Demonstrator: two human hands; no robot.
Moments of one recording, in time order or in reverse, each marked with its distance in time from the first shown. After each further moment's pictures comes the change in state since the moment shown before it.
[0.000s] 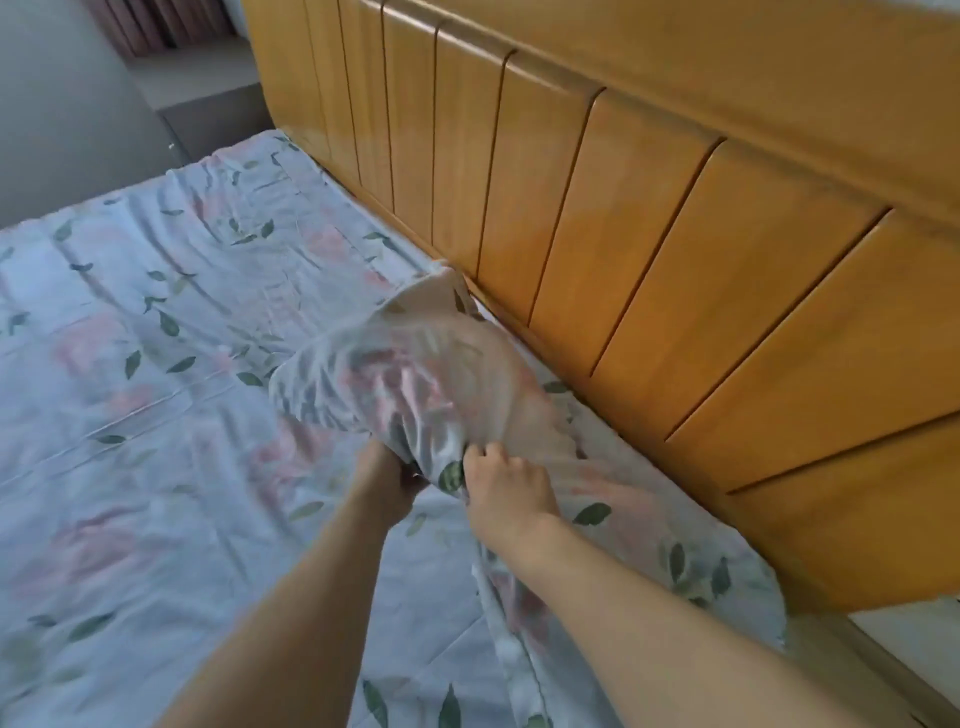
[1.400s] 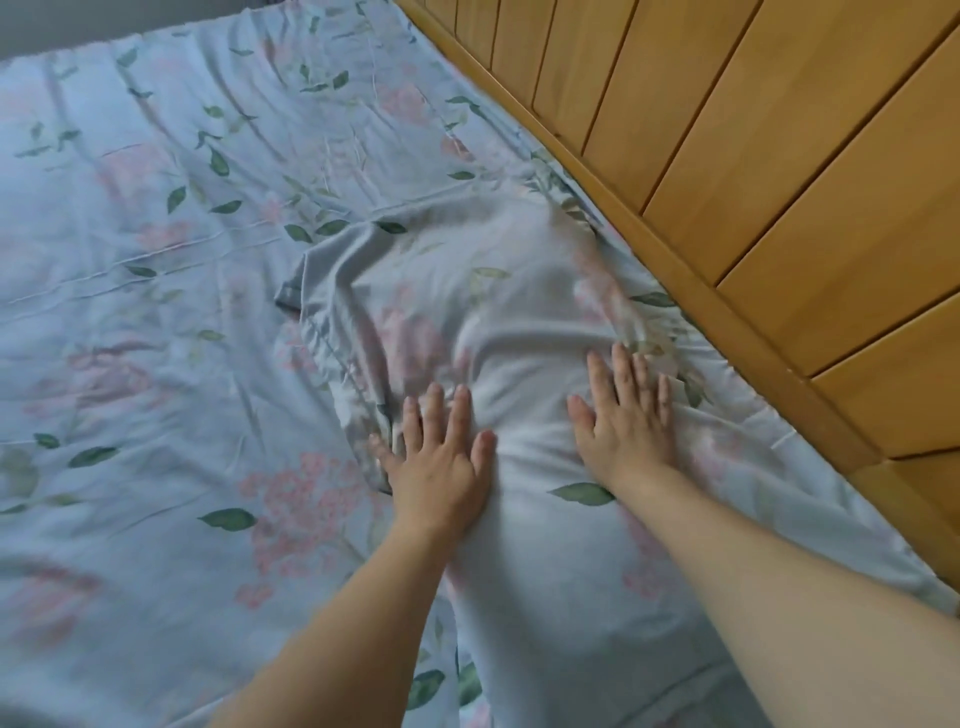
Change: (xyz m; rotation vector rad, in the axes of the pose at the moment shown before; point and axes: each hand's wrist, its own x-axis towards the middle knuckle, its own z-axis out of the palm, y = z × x) left_hand 0.071 -0.168 -0.109 1.550 0.379 0.664; right_hand 0.038 0.092 0.195 -0.087 0.118 0.136
